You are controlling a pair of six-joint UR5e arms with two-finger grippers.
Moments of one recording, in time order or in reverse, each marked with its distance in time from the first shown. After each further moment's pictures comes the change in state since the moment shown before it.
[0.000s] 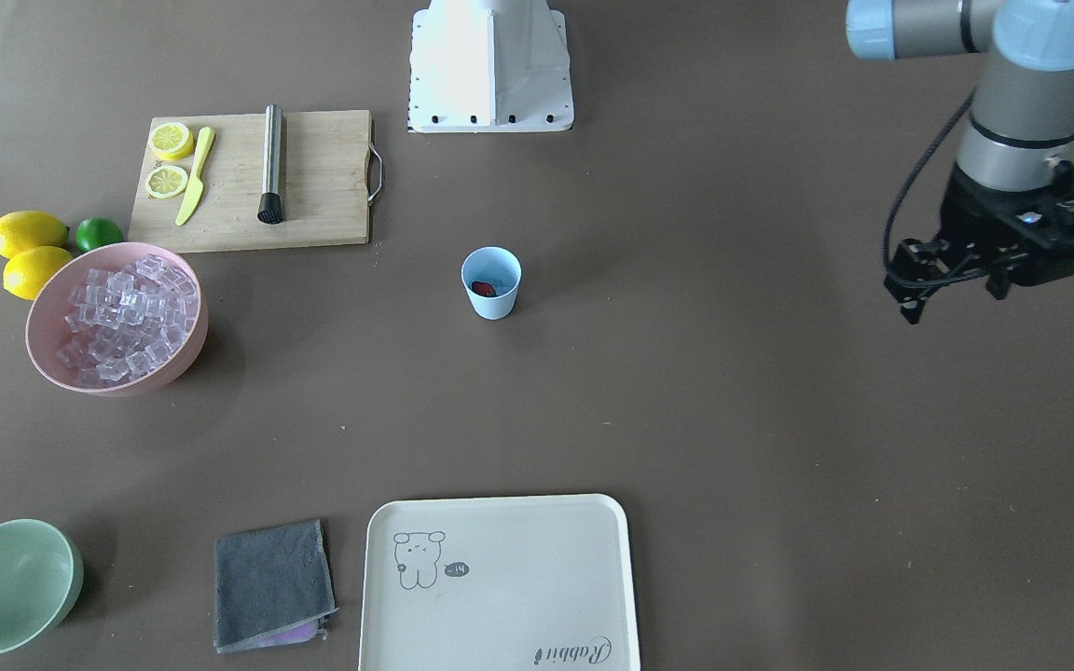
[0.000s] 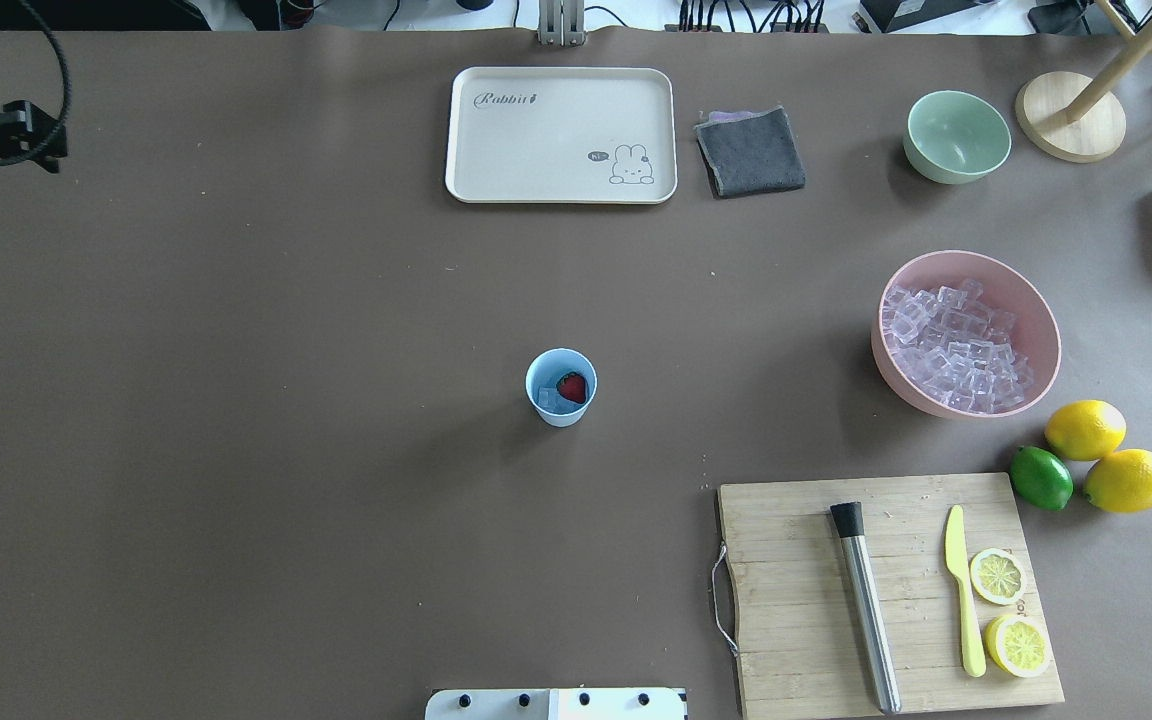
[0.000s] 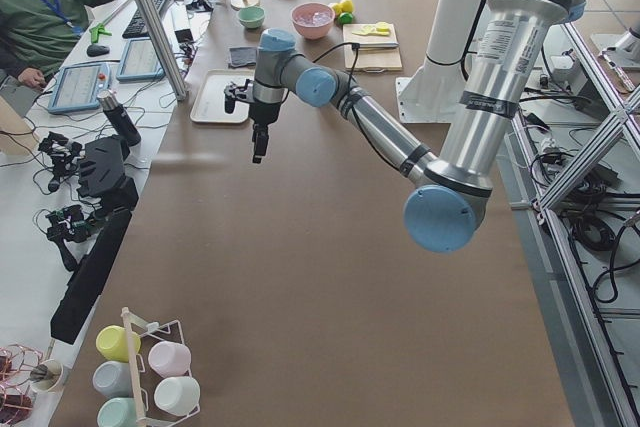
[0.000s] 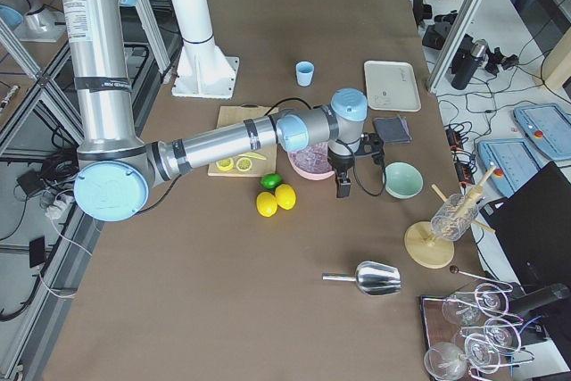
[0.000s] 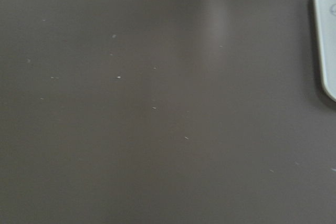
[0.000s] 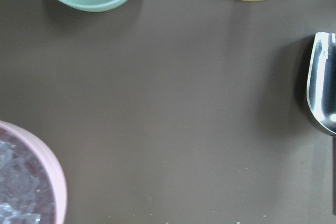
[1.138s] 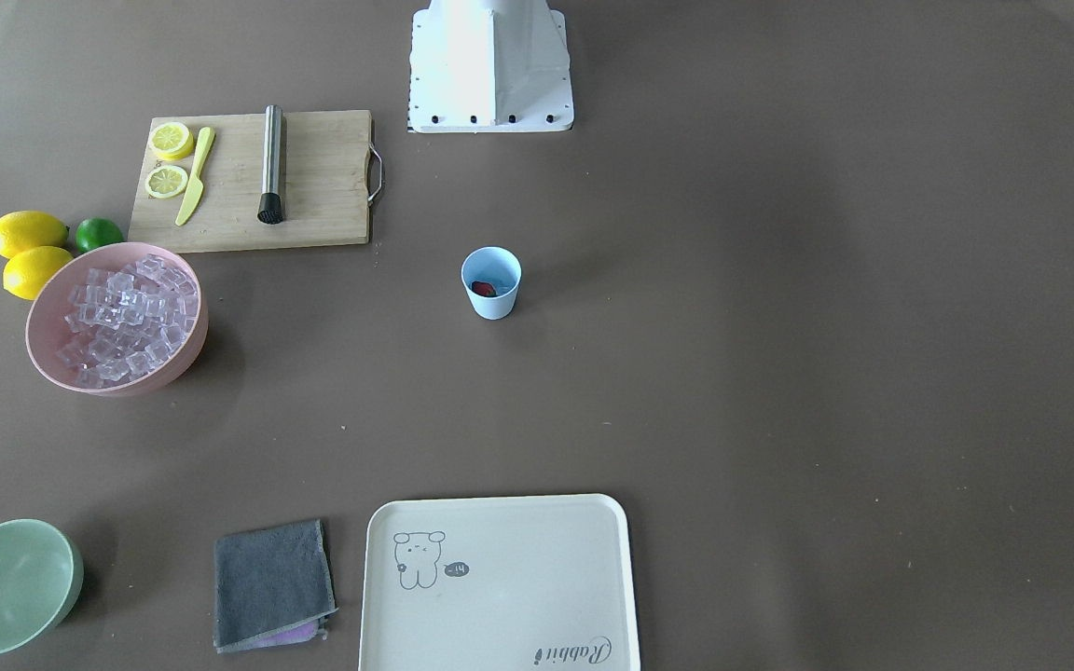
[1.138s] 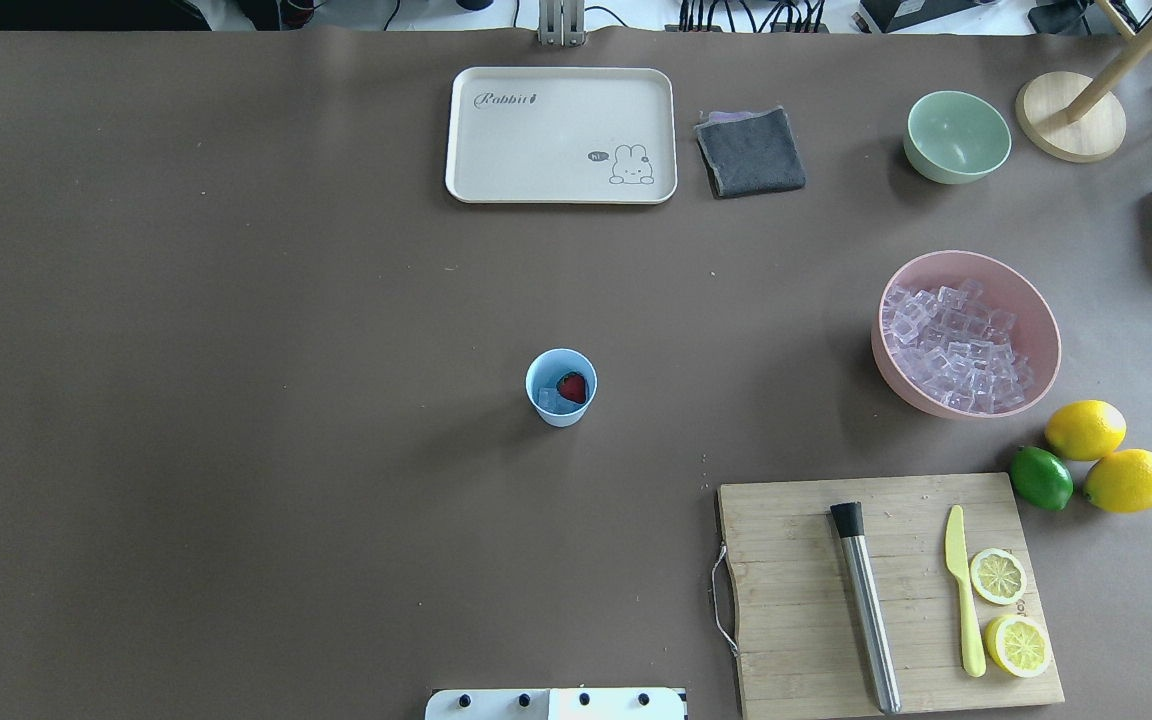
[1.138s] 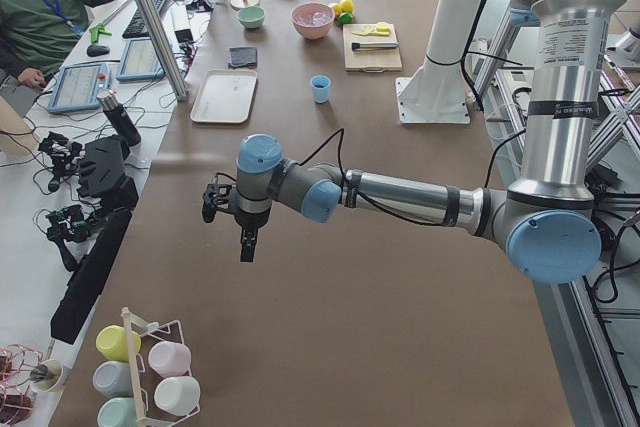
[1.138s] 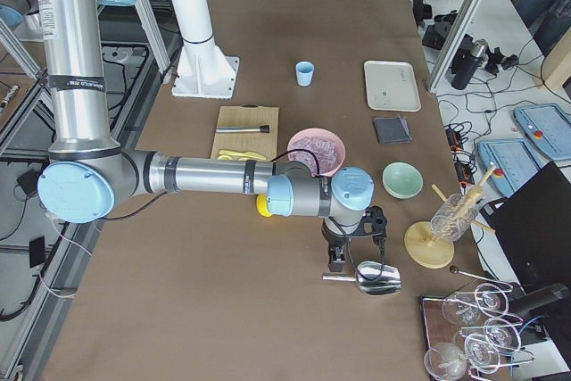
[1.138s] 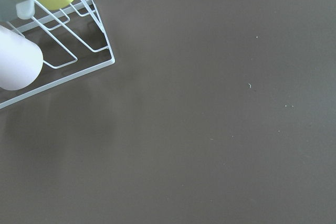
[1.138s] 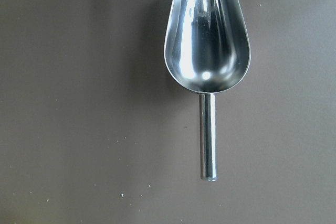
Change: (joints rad) left arm -0.284 0.215 0.300 -0.392 -0.294 0.415; right arm 0.199 -0.022 -0.217 0.008 0.071 -0.211
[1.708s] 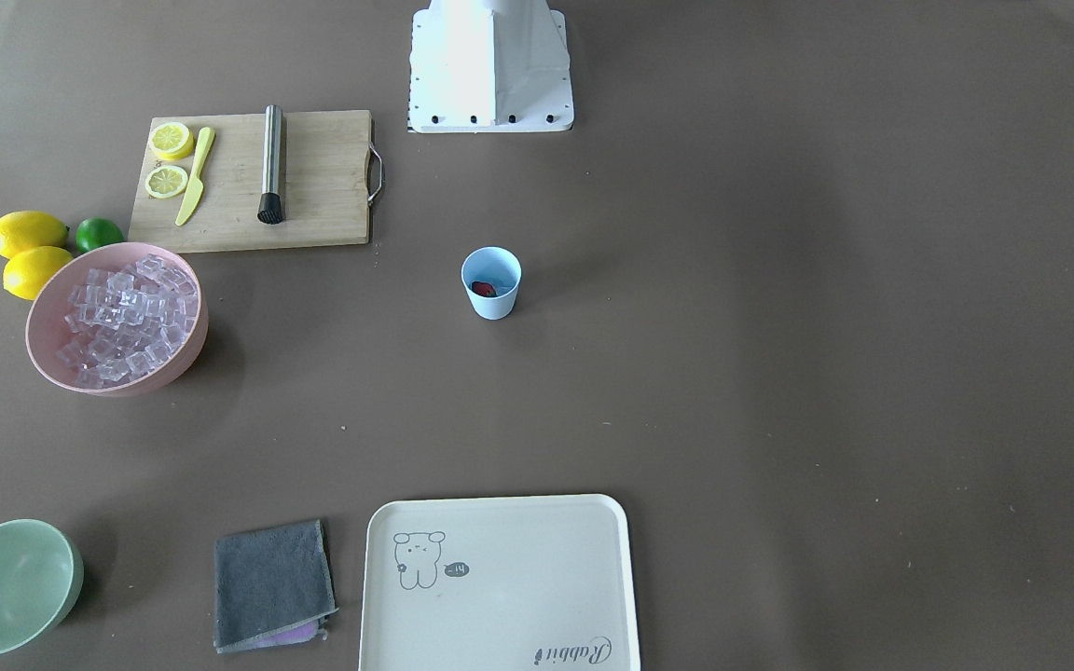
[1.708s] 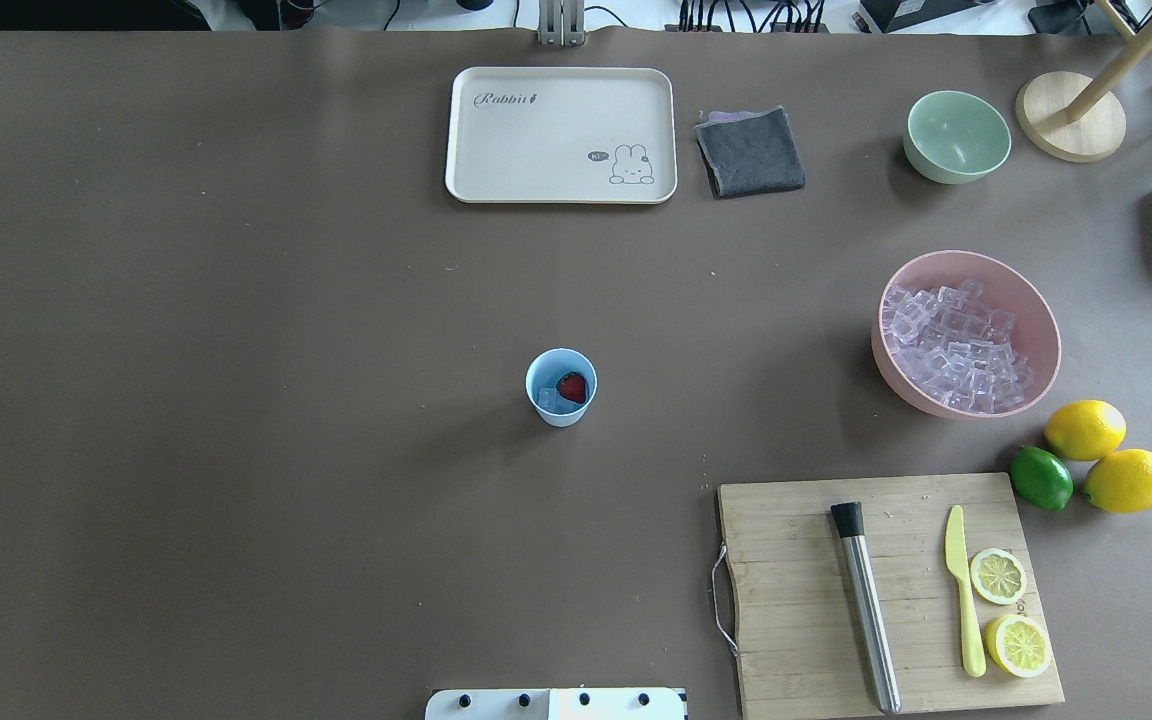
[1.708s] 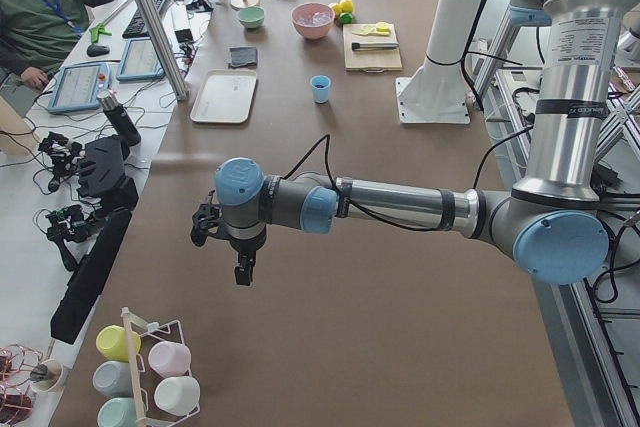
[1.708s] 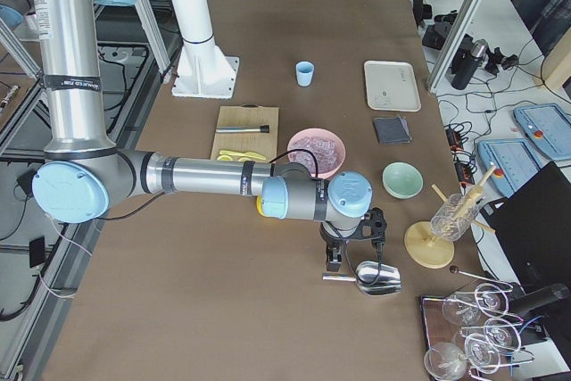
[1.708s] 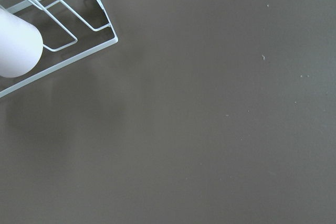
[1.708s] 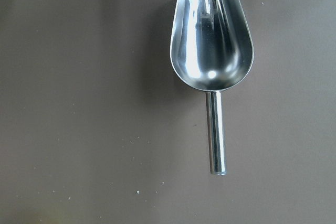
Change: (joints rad) left arm -0.132 -0.037 0.043 0.214 -0.130 0.330; right arm 0.040 -0.001 0.007 -0.031 0.070 0.005
